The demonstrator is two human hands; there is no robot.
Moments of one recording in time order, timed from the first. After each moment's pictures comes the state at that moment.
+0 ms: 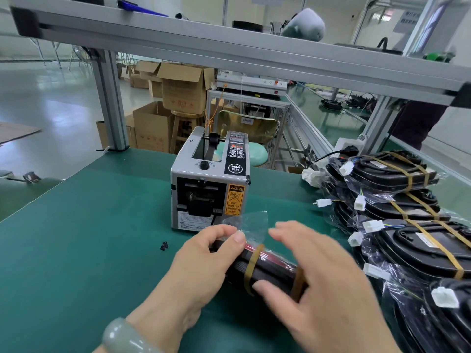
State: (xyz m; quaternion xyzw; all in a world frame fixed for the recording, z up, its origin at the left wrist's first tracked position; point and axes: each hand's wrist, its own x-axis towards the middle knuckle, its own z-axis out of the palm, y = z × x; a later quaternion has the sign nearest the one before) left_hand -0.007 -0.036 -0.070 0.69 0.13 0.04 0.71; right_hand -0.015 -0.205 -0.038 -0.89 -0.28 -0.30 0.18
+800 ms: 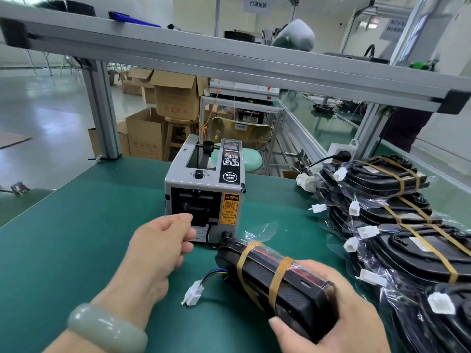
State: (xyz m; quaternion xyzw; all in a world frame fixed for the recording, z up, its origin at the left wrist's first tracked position) left_hand 0.024 0.008 -0.061 0.62 0.27 0.12 0.73; right_hand -0.030 -0.211 -0.060 -0.85 -0.16 -0.19 0.47
